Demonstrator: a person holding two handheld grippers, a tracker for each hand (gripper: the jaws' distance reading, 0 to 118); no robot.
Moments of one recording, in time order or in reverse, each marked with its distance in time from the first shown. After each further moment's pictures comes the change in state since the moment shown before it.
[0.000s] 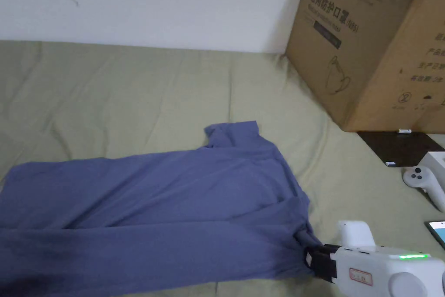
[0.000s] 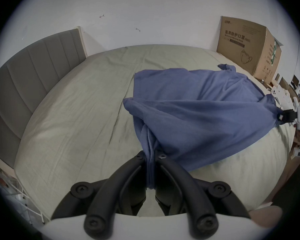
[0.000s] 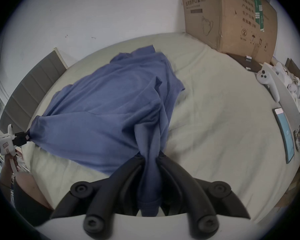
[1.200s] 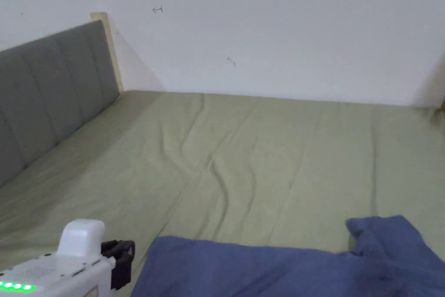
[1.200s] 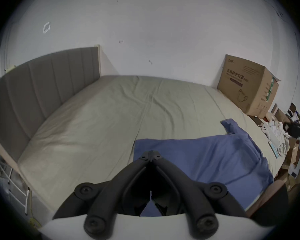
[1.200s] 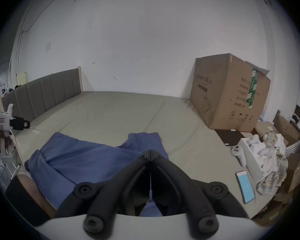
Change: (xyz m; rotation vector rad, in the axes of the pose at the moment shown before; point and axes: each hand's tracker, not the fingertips) left arm -0.021 0.055 0.069 0.202 -0.005 0.144; right arm -0.091 0.038 0.120 0.438 -0.077 0.243
